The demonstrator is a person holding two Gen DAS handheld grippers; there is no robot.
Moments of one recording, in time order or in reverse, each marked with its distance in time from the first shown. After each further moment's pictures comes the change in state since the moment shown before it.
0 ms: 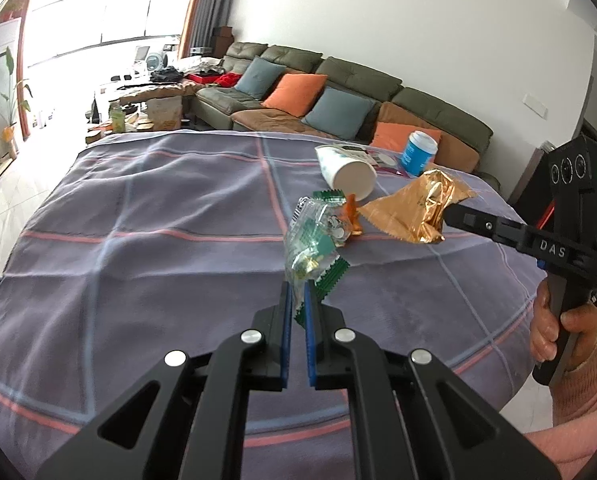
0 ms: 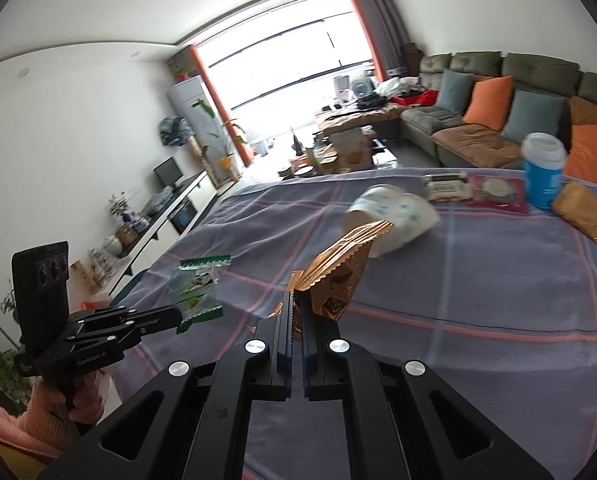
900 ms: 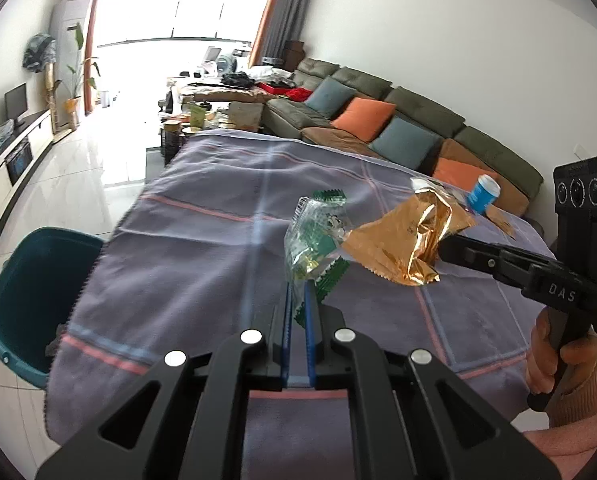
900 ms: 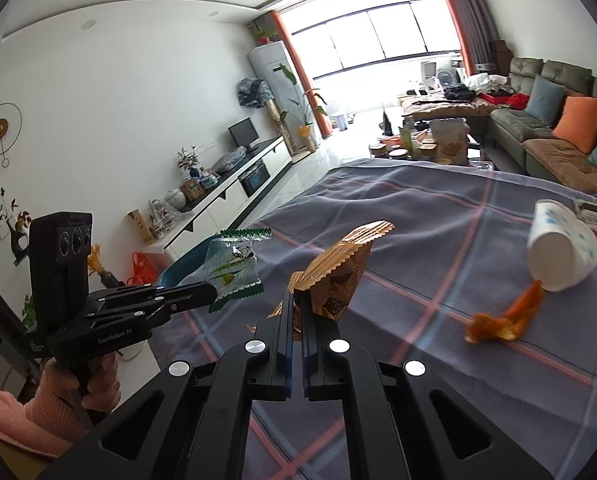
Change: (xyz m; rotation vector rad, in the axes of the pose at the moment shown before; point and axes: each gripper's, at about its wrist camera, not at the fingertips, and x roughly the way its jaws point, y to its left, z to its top) left arm -0.069 0.076 -0.023 -0.169 -0.078 0.180; right arm 0.075 0.099 0.001 -0.171 0.105 0.235
